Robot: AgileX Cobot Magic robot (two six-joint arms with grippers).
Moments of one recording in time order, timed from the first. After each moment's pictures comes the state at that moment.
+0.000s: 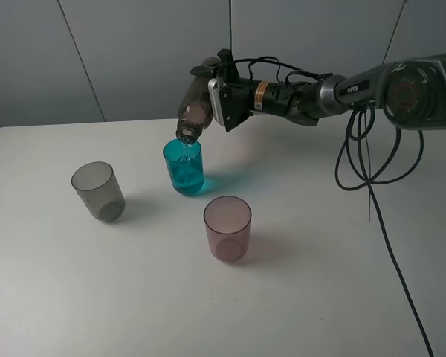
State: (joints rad) left arm -0.04 0.00 -0.51 0.08 1.08 -0.05; right arm 0.32 2.59 -1.84 -1.01 -0.86 -0.92
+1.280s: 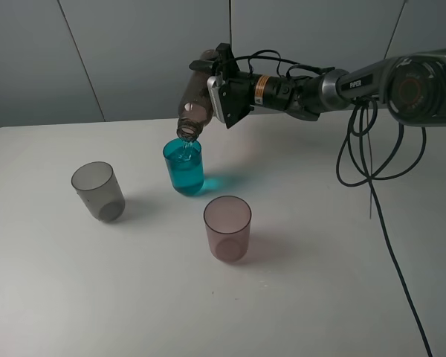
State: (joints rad) left arm -0.04 0.00 -0.51 0.08 1.08 -0.04; right arm 0.32 2.58 -1.84 -1.02 -0.86 -0.98
